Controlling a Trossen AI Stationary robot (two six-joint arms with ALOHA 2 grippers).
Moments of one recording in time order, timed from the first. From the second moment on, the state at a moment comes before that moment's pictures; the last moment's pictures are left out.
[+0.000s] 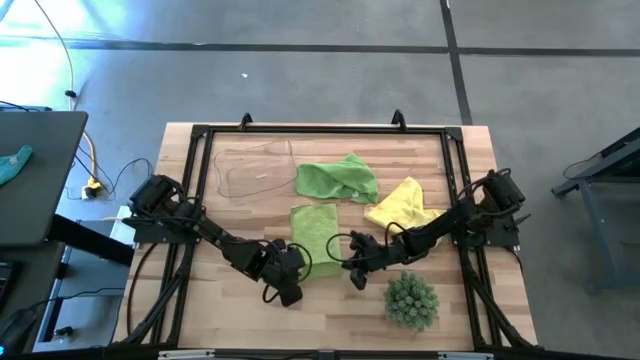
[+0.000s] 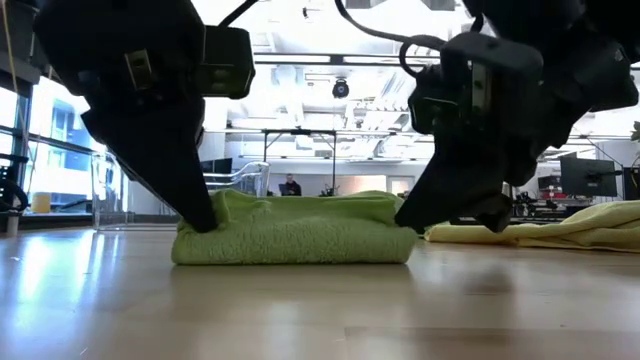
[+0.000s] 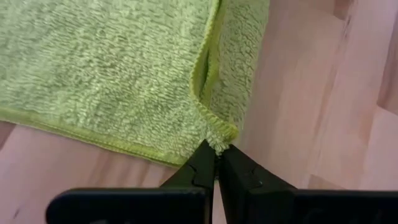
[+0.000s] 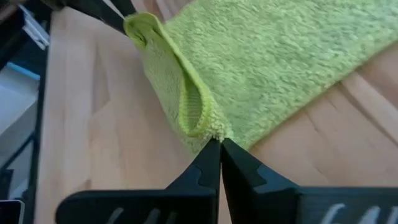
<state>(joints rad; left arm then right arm) -0.39 1.81 0.99 -0.27 -0.30 -0.85 0.39 1.79 0.69 0.41 0.20 0.88</state>
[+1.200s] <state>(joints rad) -0.39 1.81 0.99 -0.29 -0.30 -0.83 0.36 1.86 0.69 0.55 0.15 0.54</state>
